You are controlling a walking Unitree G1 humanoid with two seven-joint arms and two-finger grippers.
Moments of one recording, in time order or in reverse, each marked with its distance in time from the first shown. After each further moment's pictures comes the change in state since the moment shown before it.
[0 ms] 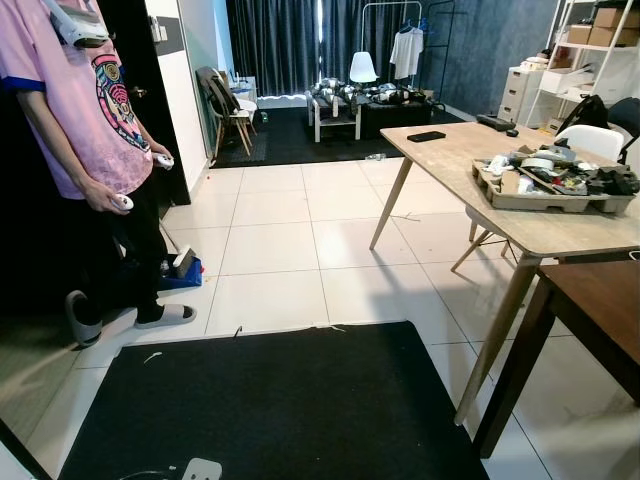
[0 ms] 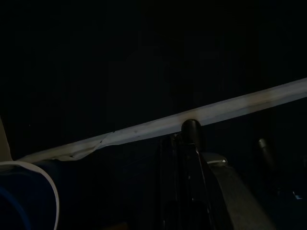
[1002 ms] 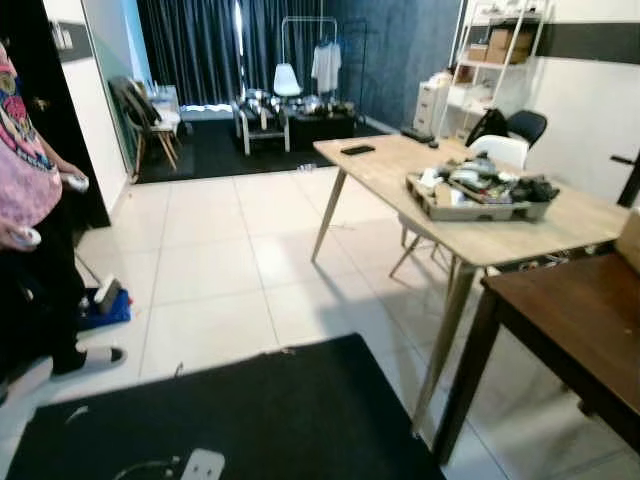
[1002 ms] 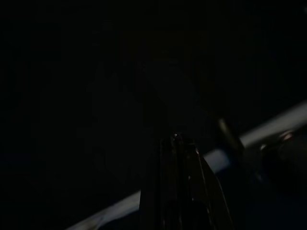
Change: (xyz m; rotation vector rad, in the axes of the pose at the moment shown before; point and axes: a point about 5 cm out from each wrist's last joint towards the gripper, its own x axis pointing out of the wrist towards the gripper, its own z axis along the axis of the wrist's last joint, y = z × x) left arm 0.001 -0.005 0.009 -0.002 -0.062 -0.041; right arm -0.002 -0.004 -0.002 -0.022 -0.038 -0.023
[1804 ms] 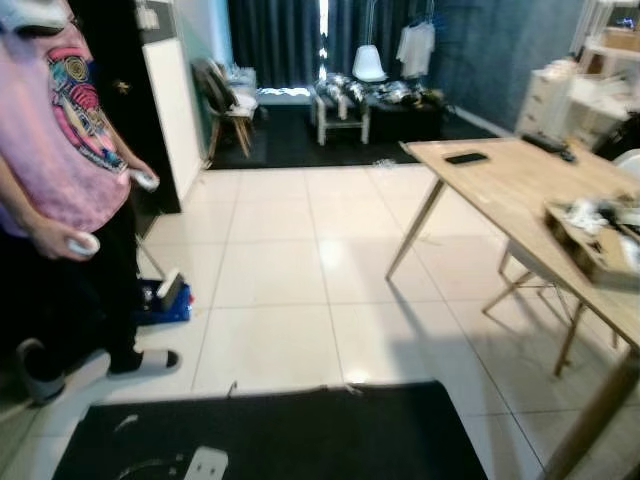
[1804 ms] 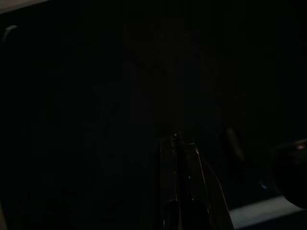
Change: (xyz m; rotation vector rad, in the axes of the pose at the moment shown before) left arm 0.000 0.000 0.000 0.004 0.001 -0.002; right arm 0.002 0.001 0.009 -0.004 -0.022 0.032
